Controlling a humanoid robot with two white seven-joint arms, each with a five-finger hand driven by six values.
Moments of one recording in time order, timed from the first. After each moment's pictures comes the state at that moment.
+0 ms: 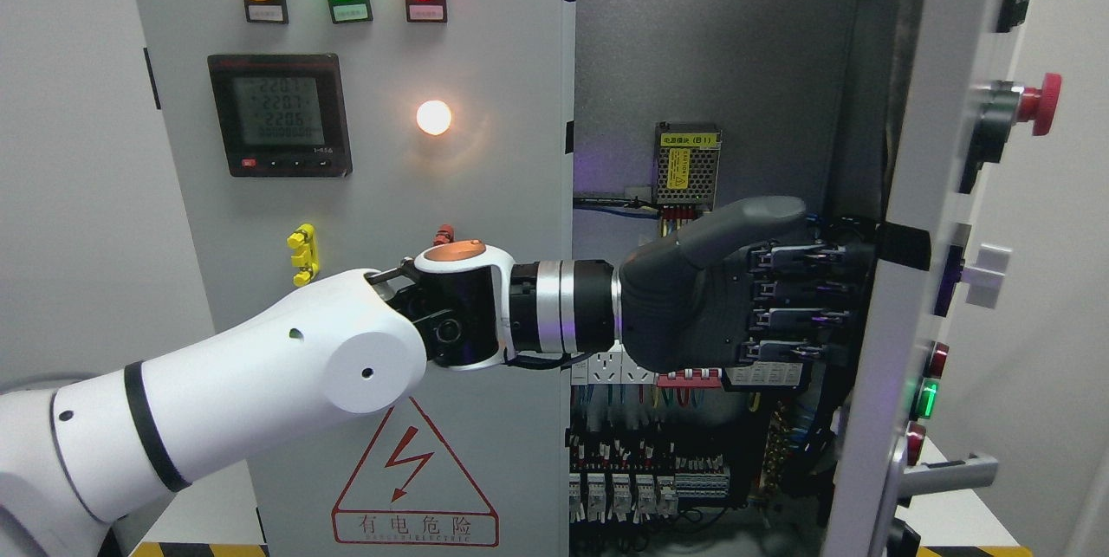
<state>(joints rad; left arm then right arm) -1.71 0.31 -1.44 -1.31 1.82 0.12 -0.56 0.08 0.12 0.22 -0.07 -0.12 0.05 -0.17</state>
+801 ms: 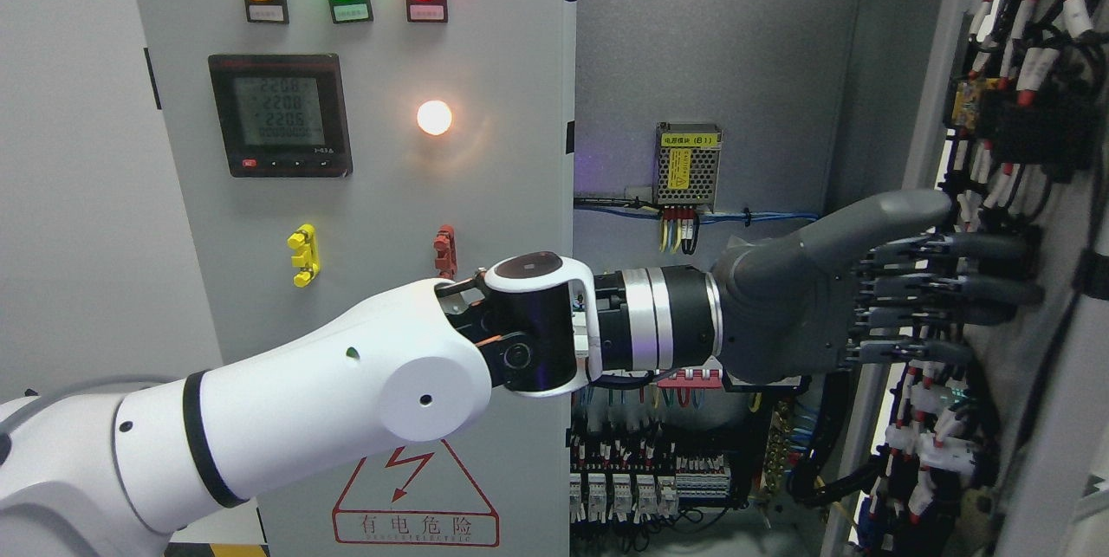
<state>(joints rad) -1.71 0.20 -1.36 -1.42 1.80 0.11 -0.35 0.08 0.12 0.22 -0.07 -0.12 0.05 -0.17</state>
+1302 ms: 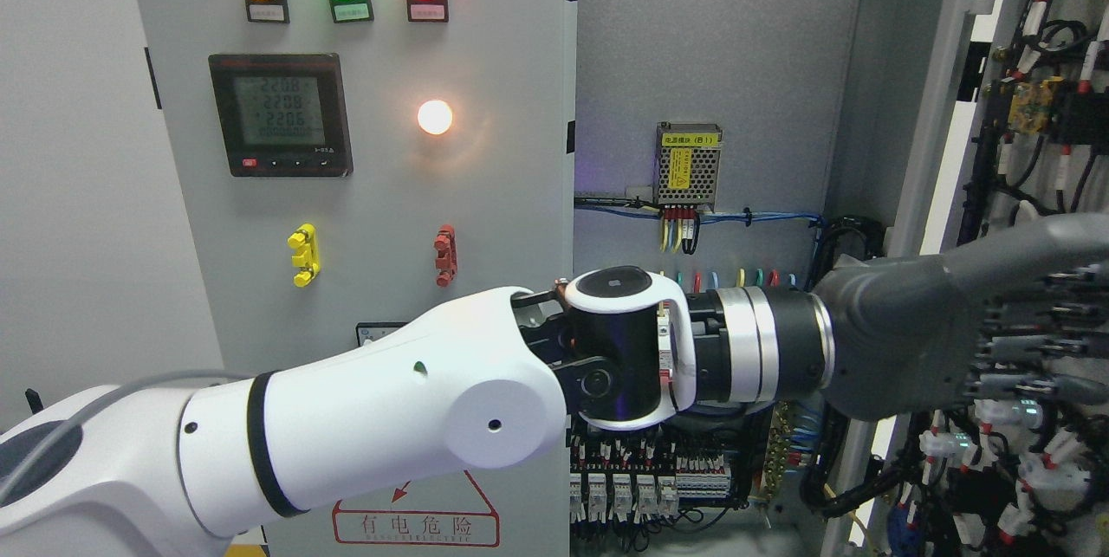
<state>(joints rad) -1.73 0.08 -1.34 -1.44 1.78 0.10 -0.24 0.08 0.12 0.22 -0.07 -0.12 0.05 -0.17</state>
